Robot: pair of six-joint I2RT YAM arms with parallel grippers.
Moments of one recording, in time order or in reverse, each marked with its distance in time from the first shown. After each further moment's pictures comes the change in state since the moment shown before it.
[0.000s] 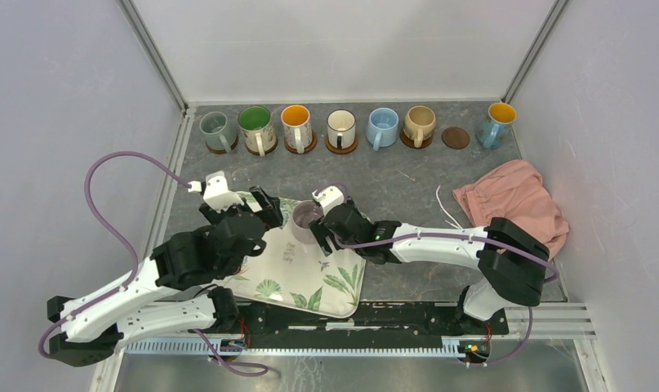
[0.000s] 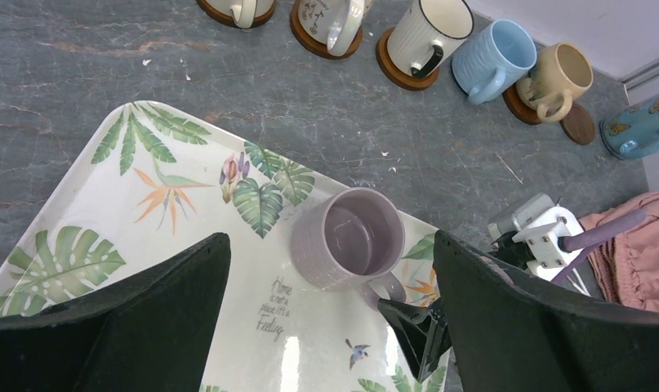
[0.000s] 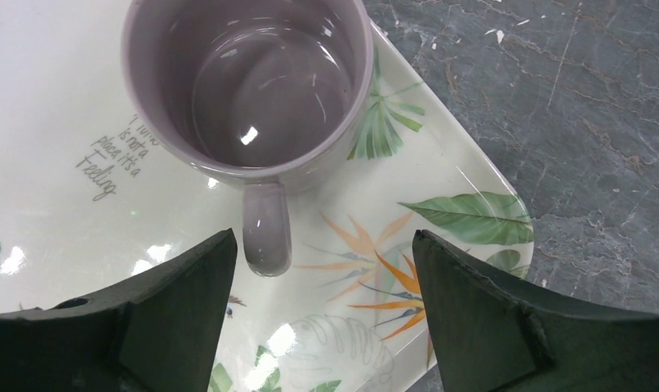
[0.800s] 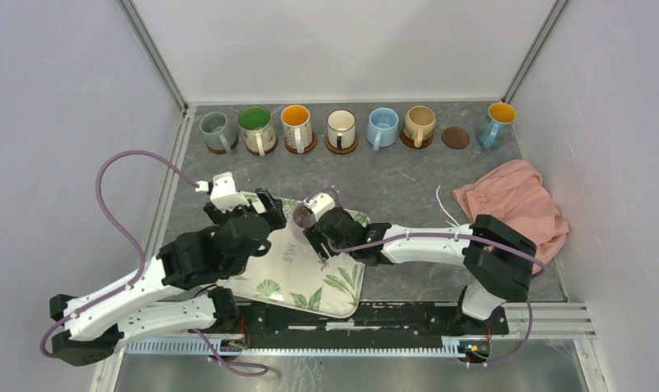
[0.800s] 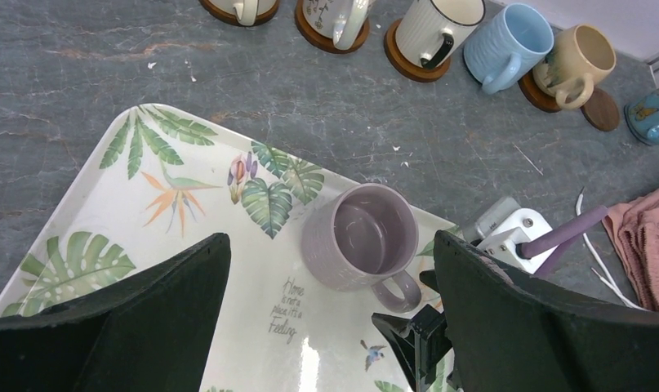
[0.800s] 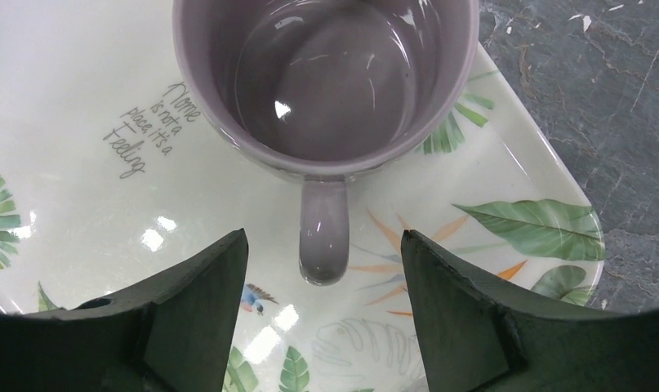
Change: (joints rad) left arm 0.000 0.012 -0.030 0.031 0.001 0.048; right arm 0.027 0.069 0.026 0.003 -0.072 0.000
